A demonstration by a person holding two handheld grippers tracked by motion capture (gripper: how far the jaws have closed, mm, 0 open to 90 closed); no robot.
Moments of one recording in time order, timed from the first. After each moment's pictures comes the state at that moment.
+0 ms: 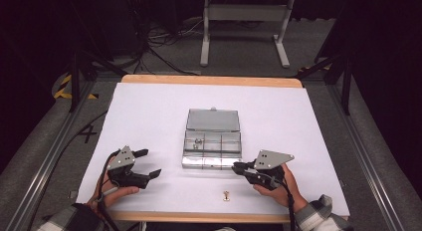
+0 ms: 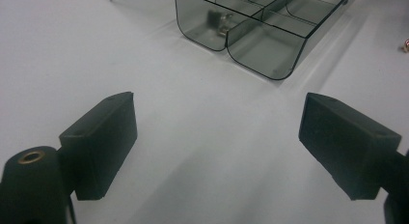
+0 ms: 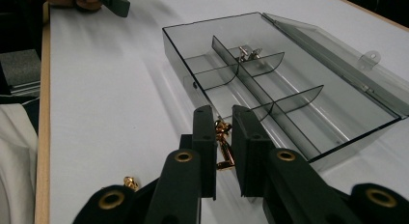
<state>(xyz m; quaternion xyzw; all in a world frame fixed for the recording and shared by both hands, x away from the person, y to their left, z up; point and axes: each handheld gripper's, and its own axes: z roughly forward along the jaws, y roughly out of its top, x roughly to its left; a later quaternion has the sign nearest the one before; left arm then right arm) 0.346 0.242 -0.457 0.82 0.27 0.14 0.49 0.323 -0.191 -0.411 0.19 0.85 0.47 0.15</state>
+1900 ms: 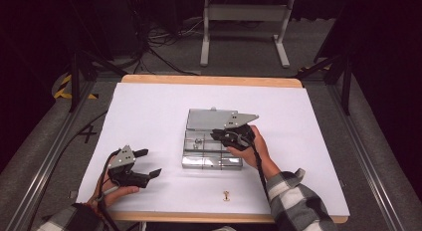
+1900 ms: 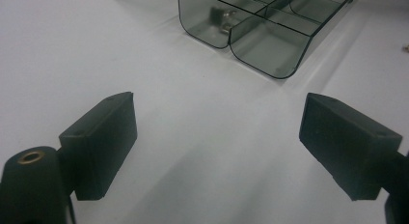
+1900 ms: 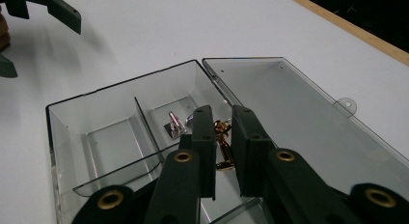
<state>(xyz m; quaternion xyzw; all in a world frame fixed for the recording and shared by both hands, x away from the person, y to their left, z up) 0.348 0.242 -0.458 0.82 0.28 0.14 0.49 0.425 -0.127 -0.398 0.23 0.85 0.45 0.15</state>
